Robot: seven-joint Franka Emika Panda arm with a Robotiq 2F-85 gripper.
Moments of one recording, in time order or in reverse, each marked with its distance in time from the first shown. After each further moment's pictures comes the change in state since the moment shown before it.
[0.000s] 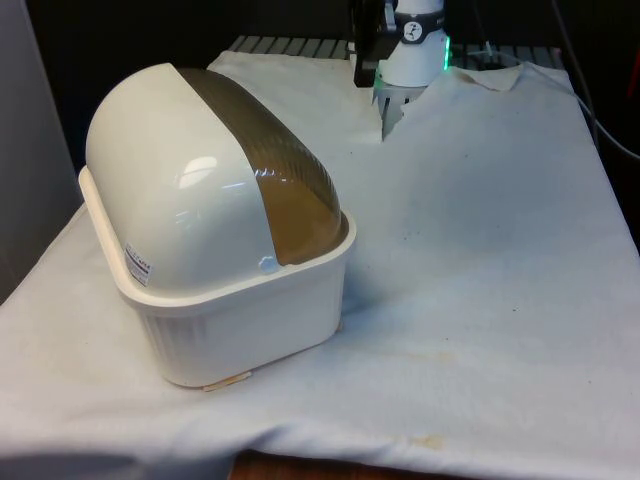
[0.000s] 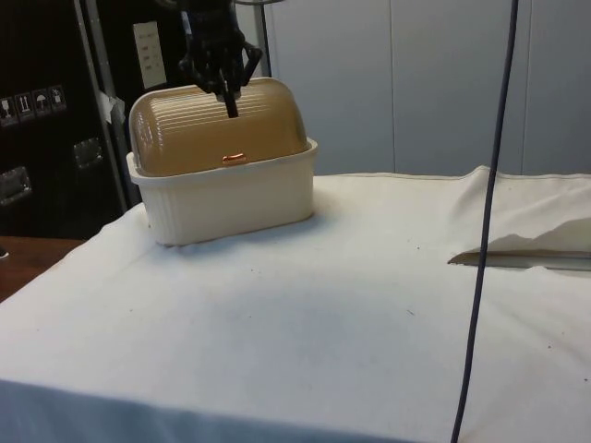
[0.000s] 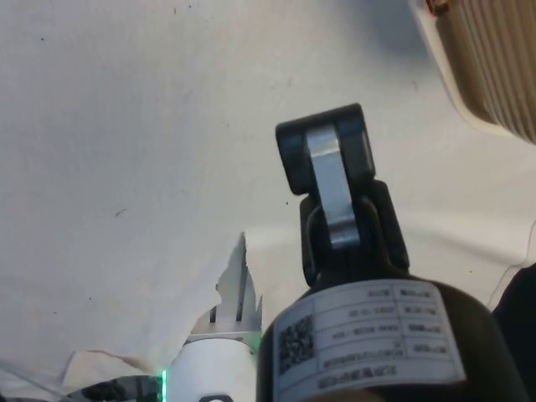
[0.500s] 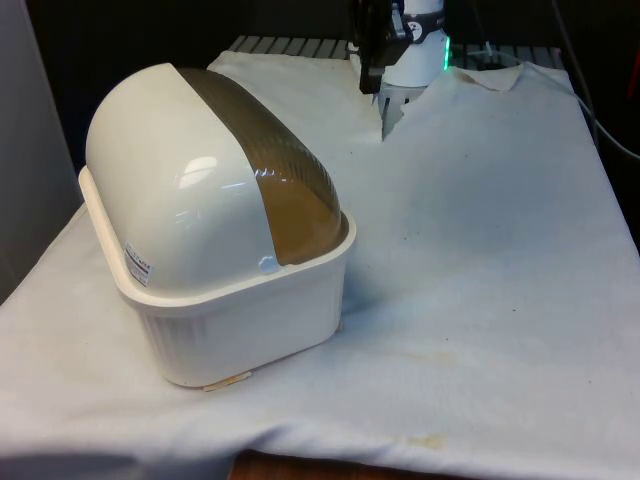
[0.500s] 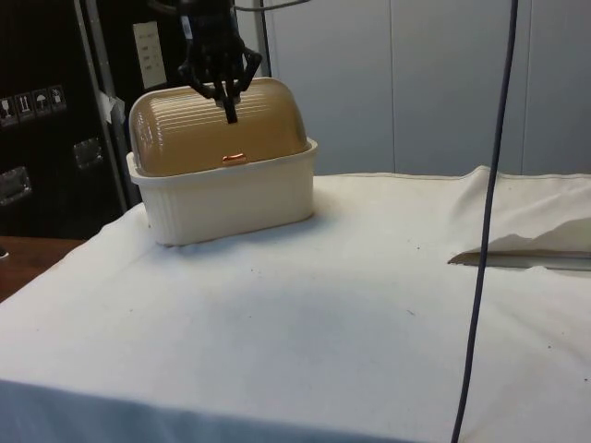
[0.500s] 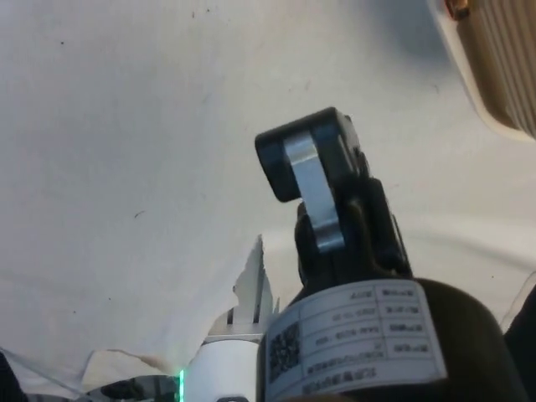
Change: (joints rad) arm -0.001 0.011 -0.001 -0.002 0.041 0.009 -0.123
